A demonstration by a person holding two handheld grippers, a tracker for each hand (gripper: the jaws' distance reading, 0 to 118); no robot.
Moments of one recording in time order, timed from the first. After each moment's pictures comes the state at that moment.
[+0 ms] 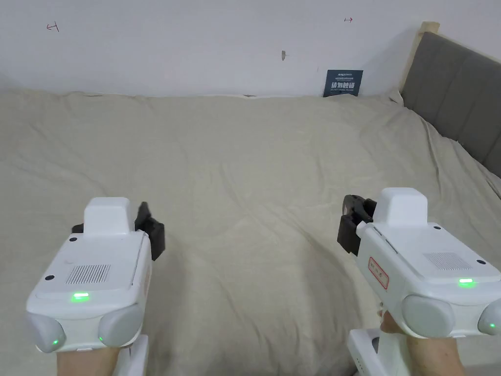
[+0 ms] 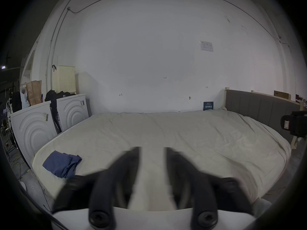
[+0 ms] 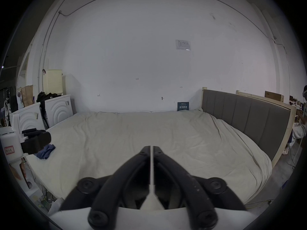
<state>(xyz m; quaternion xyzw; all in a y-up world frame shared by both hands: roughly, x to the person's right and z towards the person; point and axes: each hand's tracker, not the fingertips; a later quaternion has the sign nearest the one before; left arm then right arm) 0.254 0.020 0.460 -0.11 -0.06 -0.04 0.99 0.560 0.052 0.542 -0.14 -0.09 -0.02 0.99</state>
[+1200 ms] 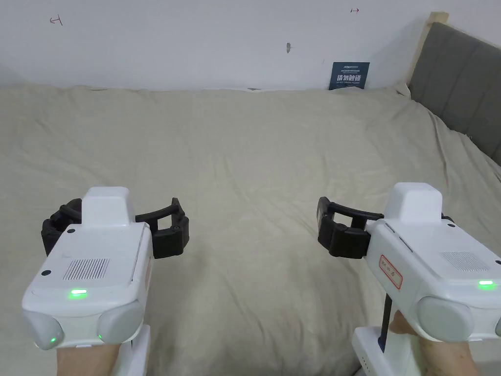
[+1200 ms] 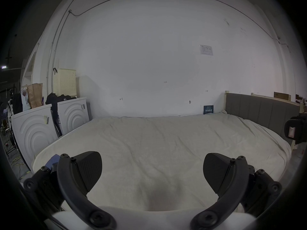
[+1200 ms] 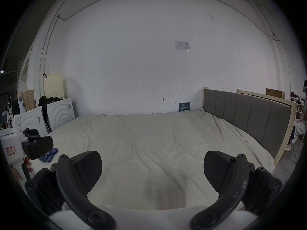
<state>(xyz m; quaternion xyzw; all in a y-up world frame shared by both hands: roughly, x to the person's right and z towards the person) 0.255 0.028 0.463 -0.09 -0.06 -0.04 0.99 0.567 0.051 0.547 -0.13 -0.08 -0.03 0.99</state>
